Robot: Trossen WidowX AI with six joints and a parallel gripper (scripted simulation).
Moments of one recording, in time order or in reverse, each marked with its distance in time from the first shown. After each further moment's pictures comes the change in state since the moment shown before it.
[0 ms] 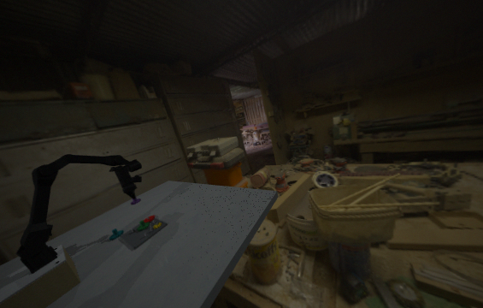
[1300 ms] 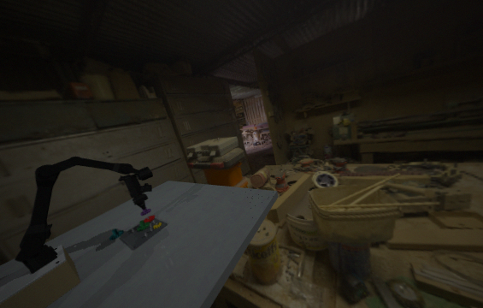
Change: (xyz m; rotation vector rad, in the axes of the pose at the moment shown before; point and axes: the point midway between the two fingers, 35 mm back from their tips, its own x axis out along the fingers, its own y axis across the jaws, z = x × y) arm 0.050 -0.111 0.020 0.001 -0.004 -0.005
